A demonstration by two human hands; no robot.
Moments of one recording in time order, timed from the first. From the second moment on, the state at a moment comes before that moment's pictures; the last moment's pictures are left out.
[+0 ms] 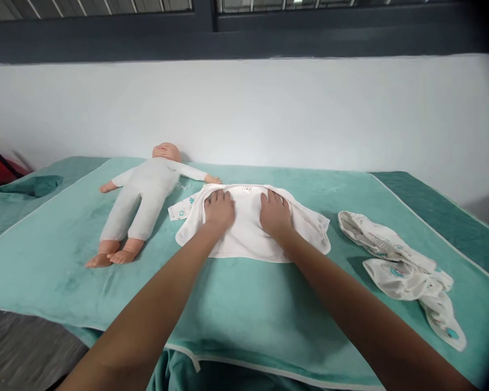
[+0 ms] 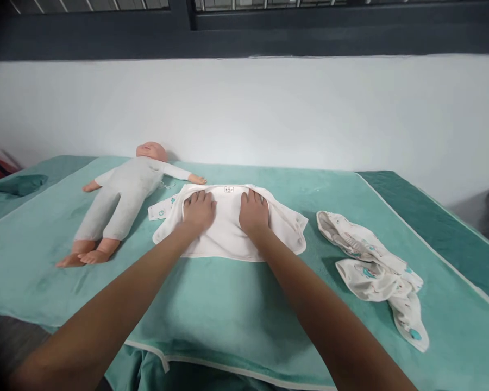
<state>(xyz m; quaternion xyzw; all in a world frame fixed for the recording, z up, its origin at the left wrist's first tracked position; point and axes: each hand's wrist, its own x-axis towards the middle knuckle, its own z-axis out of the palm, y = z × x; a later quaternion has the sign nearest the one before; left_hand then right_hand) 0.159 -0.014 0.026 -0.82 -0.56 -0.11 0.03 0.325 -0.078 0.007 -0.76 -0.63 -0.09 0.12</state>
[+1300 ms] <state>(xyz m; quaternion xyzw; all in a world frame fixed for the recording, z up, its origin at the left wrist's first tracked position) 0.091 -0.082 -0.003 -0.84 -0.45 -0.31 -0.01 0.317 -0.162 -0.009 -0.67 -0.72 -0.06 0.20</state>
